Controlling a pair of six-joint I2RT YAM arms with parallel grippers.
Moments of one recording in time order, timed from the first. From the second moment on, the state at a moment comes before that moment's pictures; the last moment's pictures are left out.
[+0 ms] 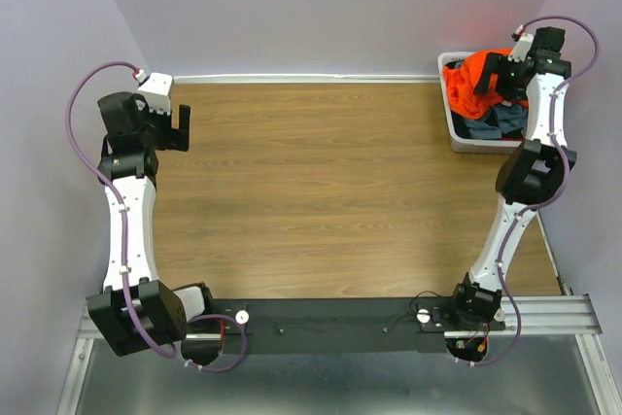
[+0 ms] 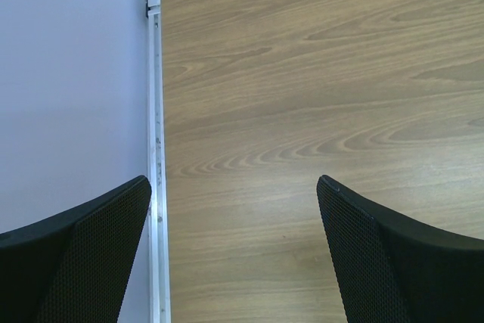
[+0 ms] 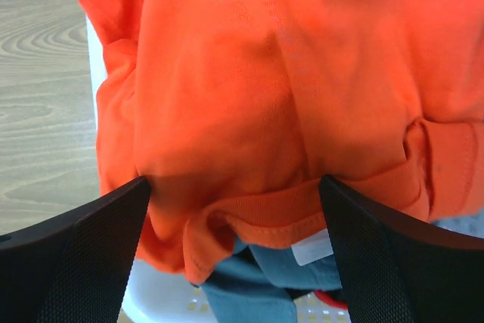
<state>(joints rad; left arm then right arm) 0.25 1.18 1.17 -0.43 0.24 0.31 -0.32 2.30 2.38 -0.90 -0.28 -0.10</state>
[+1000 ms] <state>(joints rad) 0.25 1.25 1.17 -0.41 0.24 0.28 -0.32 2.22 2.39 -0.82 -0.30 -0.08</state>
